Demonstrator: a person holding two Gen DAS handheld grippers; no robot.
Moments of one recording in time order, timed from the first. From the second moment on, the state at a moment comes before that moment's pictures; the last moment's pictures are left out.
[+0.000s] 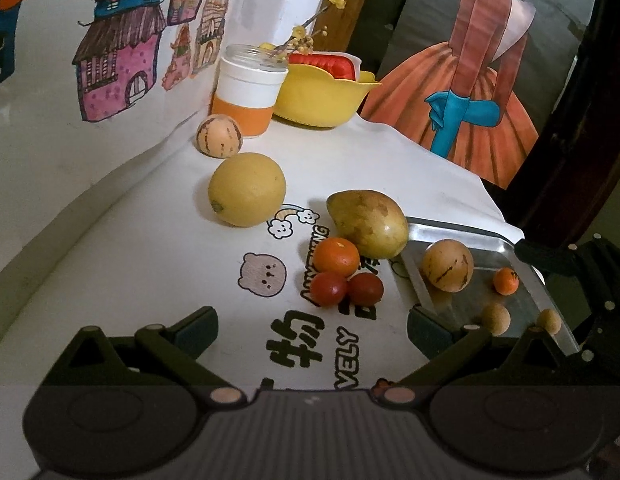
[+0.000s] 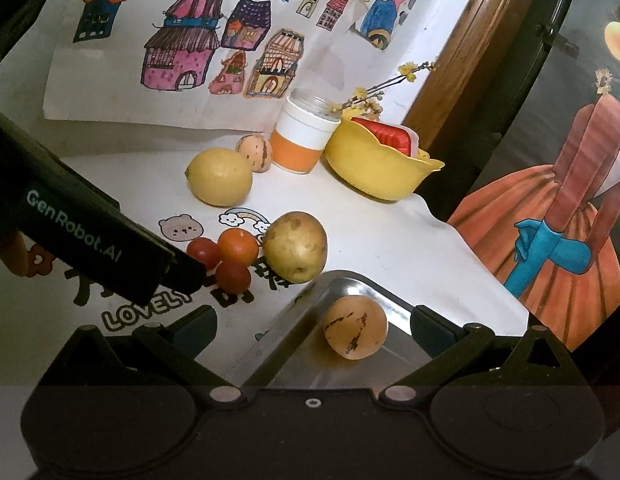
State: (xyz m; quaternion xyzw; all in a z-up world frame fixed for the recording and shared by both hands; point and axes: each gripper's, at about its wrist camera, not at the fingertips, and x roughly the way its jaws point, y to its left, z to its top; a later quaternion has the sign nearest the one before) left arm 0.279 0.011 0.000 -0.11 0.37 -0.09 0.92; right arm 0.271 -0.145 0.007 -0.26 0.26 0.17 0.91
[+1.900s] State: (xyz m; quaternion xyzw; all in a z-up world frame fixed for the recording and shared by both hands) left arm 0.306 0.005 -0.009 -0.13 0.37 -0.11 0.92; right arm 0.304 -0.122 -0.012 -0.22 0.28 0.26 0.89
